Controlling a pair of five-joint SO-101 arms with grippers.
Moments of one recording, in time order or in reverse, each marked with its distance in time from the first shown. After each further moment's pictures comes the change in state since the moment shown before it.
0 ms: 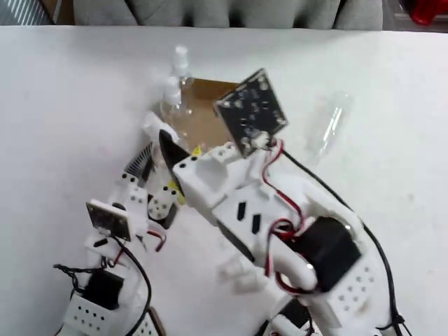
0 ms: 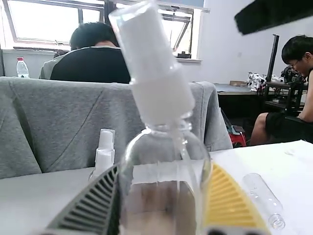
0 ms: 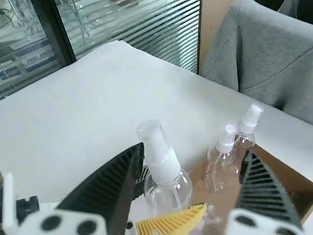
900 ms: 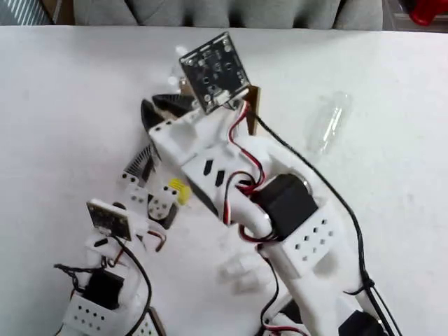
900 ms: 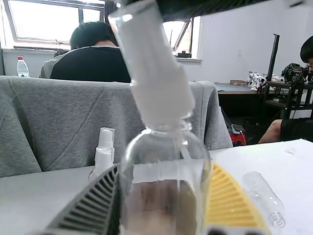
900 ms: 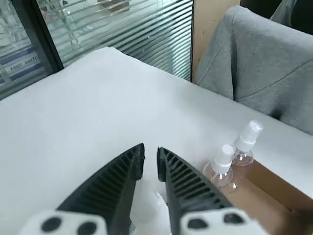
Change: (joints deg) left arm -0.1 0.0 0.0 0.0 0.0; right arm 1.8 13.4 -4.8 -7.4 1.3
